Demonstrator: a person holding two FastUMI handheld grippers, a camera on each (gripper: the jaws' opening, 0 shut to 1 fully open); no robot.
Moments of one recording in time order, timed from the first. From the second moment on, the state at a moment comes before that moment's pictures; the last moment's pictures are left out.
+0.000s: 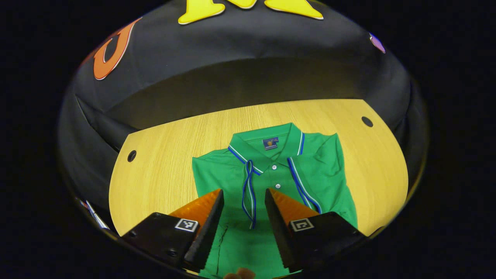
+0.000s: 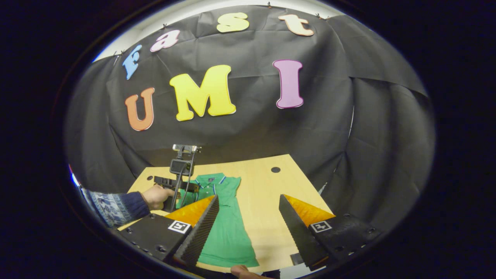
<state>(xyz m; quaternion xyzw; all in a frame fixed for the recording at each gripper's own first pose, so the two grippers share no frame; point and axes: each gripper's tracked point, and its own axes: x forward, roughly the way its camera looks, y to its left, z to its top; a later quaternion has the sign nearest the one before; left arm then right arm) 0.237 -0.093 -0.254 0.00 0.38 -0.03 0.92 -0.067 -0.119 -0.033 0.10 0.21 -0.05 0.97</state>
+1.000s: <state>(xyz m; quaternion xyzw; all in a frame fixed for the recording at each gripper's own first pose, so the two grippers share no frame) 0.008 0.032 -0.079 -0.05 0.08 0.01 1.00 -0.018 -0.018 -0.095 -0.04 0.21 0.06 0.98</state>
